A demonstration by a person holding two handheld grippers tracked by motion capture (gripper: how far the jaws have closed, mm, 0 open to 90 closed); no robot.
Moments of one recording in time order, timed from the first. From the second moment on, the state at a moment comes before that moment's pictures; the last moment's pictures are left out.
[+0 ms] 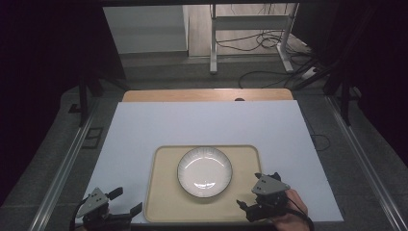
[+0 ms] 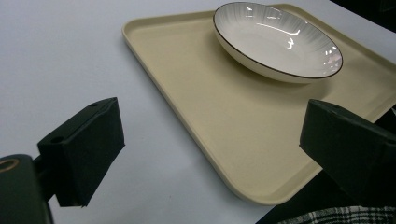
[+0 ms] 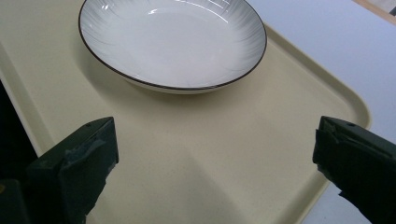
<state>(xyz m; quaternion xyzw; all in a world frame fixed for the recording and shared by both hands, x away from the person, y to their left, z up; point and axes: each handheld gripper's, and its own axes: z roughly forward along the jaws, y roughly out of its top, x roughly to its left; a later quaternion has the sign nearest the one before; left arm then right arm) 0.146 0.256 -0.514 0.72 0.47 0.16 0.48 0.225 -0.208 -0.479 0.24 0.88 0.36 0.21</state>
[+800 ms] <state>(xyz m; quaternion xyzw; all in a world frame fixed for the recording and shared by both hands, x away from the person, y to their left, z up) 0.146 0.256 -0.514 0.72 0.47 0.16 0.48 0.221 -0.233 -0.480 0.28 0.85 0.40 0.19</state>
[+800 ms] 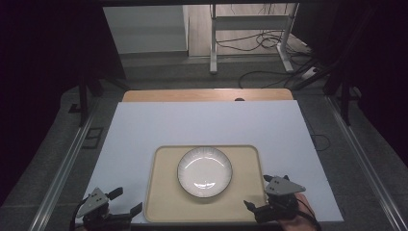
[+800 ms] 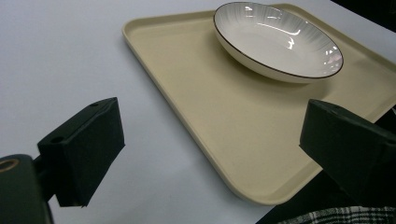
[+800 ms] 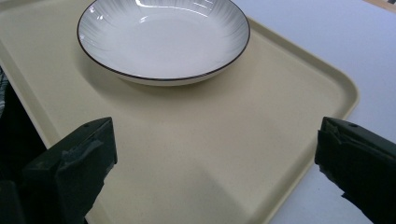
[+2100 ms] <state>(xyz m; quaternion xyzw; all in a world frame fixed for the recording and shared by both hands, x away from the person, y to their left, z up) 0.146 0.256 -0.514 0.72 0.47 0.16 0.48 0.205 -0.286 -0.478 0.34 0.82 0.42 0.20</state>
